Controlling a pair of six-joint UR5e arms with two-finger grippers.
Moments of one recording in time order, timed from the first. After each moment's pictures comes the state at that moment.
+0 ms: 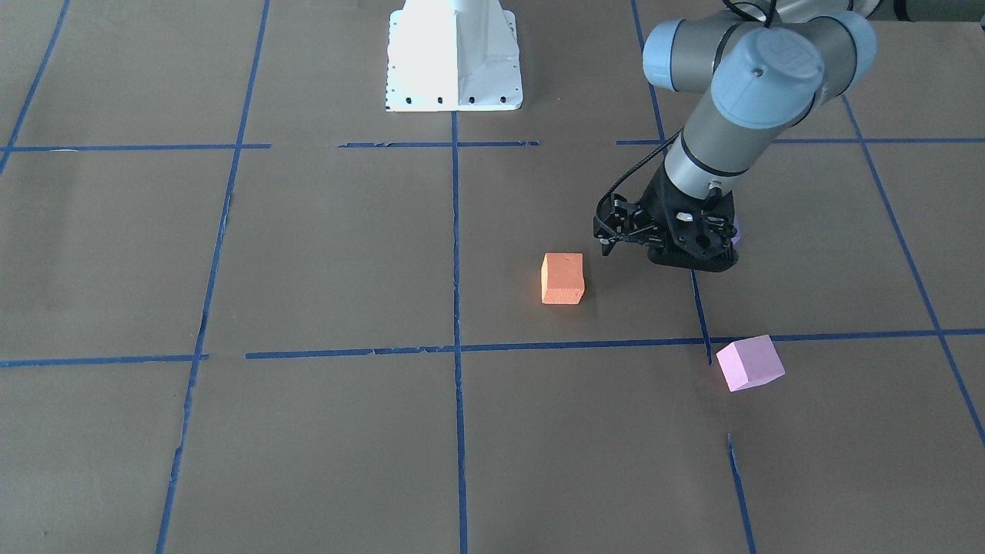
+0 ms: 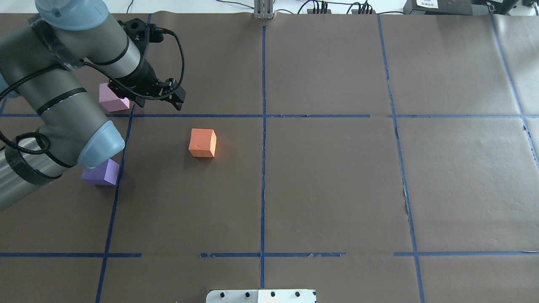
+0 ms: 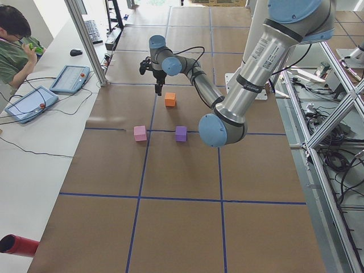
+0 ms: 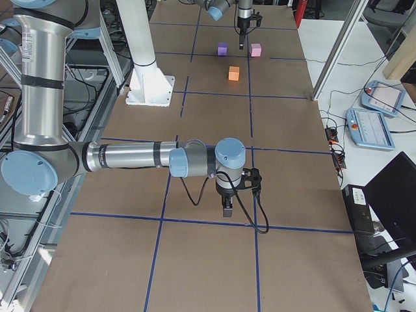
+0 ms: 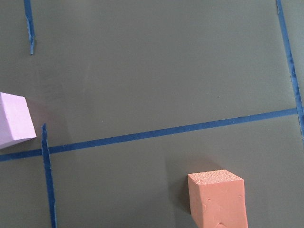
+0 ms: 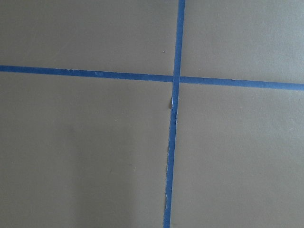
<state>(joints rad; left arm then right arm) -0.83 -2.15 -1.72 -1.56 -2.15 -0.85 1.53 -1.68 1.76 -1.56 2.34 0.04</state>
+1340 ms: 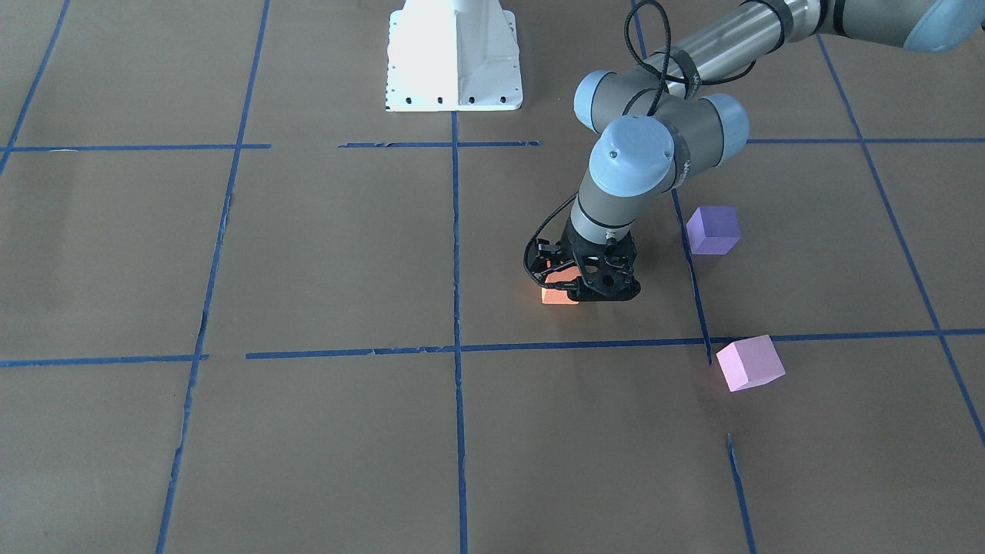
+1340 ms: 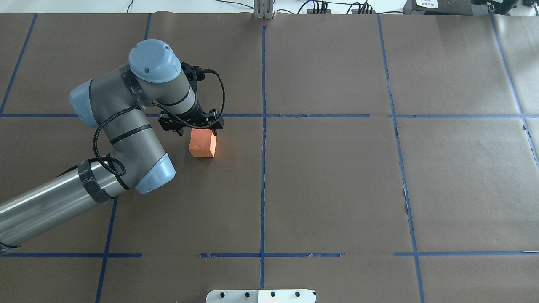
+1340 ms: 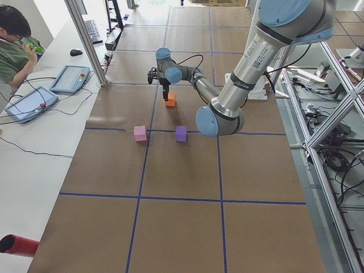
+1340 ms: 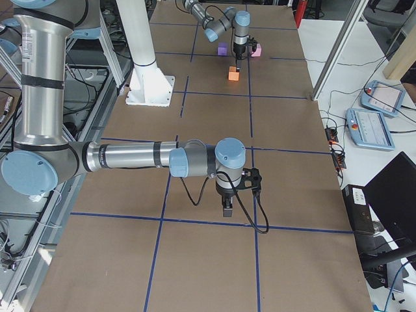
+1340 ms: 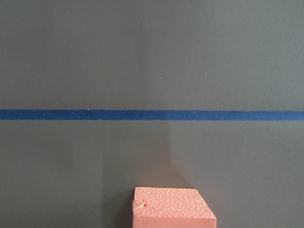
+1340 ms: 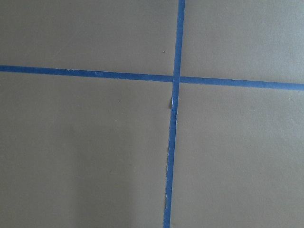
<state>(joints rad) -0.69 -2.24 -1.50 -1.70 -2.05 -1.08 1.53 -1.68 1.76 -1.56 2.34 0.04</state>
